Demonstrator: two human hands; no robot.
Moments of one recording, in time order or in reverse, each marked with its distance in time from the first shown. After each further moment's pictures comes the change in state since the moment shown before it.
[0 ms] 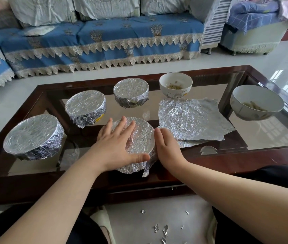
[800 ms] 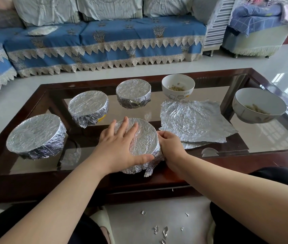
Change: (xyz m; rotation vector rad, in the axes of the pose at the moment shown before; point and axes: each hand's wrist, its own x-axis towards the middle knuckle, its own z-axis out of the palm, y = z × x) left_hand 0.001 0.001 0.007 0.080 0.046 -0.014; right_hand 0.021 0.010 0.009 0.512 -0.055 0.477
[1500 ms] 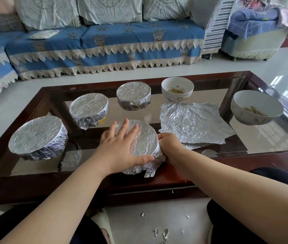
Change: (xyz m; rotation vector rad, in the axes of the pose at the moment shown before) left_hand -0.001 0.000 0.000 -0.013 0.005 0.001; right_hand 0.004 -0.015 0.000 -0.309 -0.021 0.064
